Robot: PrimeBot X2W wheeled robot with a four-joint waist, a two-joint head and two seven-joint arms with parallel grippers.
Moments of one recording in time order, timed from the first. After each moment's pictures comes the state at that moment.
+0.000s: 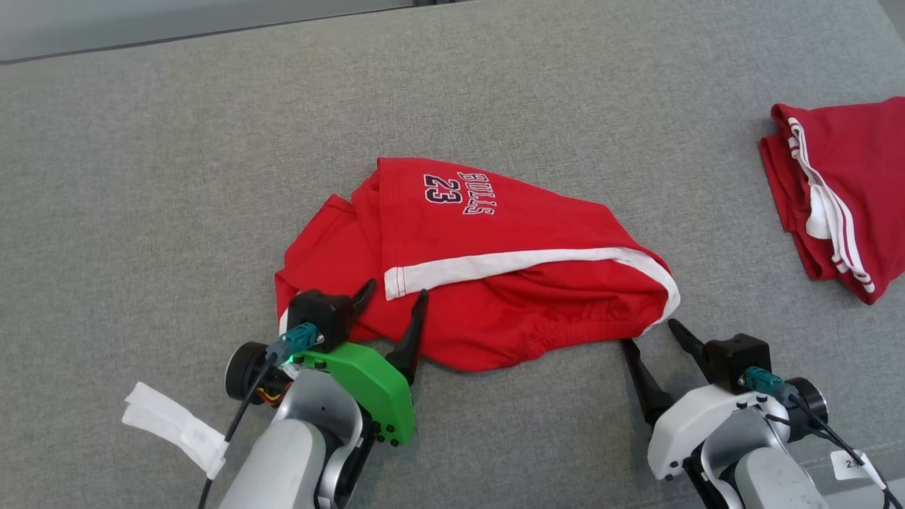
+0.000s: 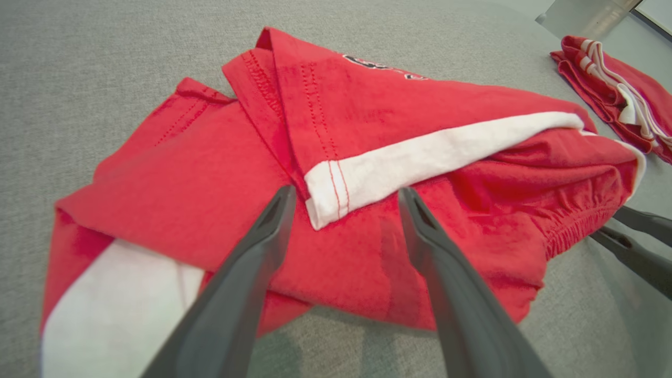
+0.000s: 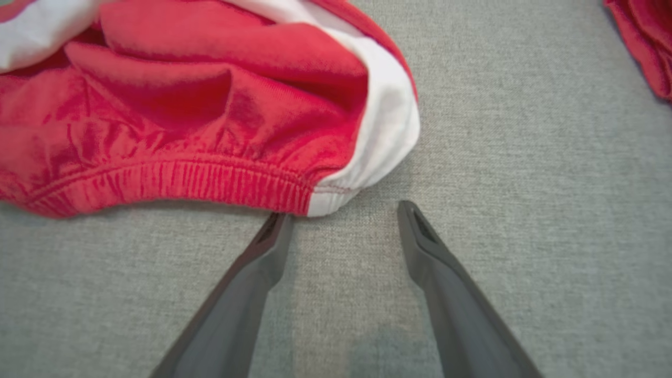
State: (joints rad) left arm -0.26 0.06 -0.41 0.18 -0.35 -0.04 0.18; right arm -0.10 -0.09 0.13 0.25 0.13 0.13 -0.01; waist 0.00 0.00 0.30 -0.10
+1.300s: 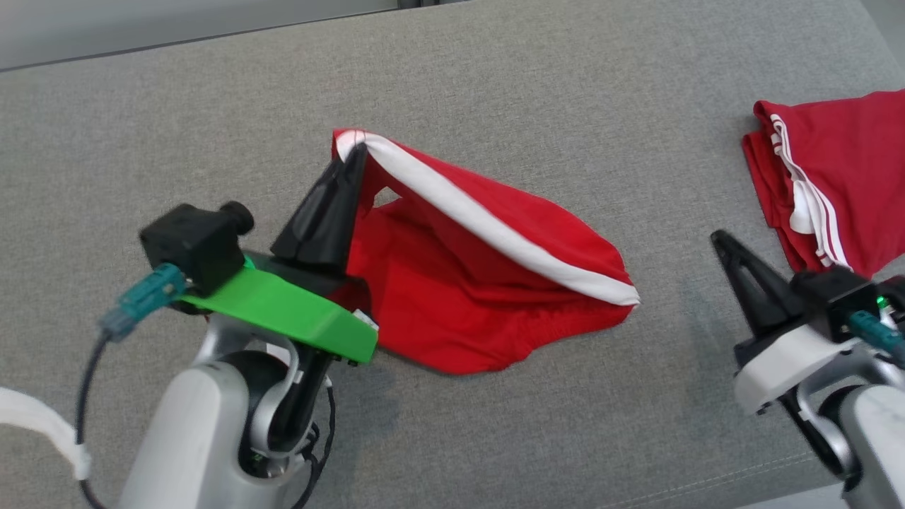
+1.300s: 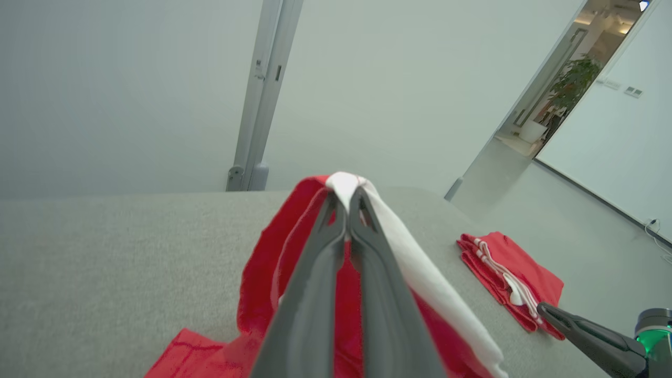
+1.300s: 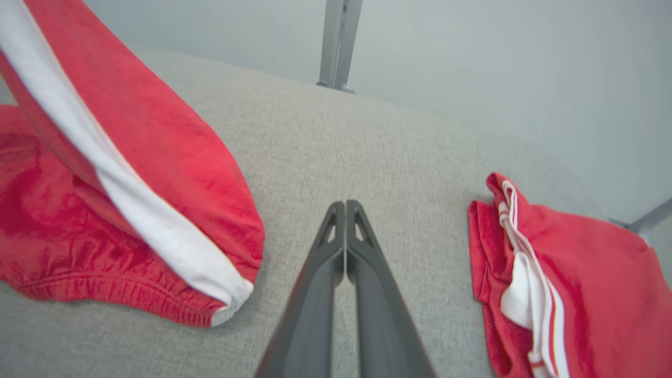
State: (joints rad) left arm -0.34 0.08 -0.31 -0.17 -0.51 -0.03 0.16; right arm -0.16 -0.39 0.19 0.01 0.20 0.13 -0.03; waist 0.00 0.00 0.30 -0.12
